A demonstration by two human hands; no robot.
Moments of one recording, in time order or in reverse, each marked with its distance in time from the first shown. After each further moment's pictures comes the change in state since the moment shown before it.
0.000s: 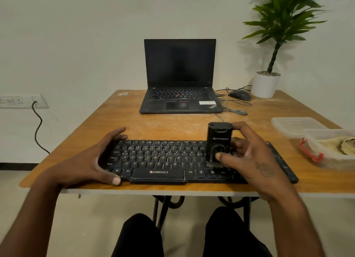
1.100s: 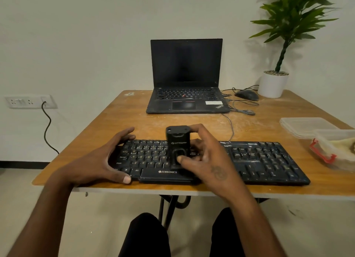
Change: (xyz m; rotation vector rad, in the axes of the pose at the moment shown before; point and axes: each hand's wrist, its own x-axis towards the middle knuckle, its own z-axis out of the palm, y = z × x) left_hand -0.001 -0.002 0.001 -0.006 0.003 -0.007; right_hand 0.007 -0.014 0.088 0.042 -0.138 -0.082
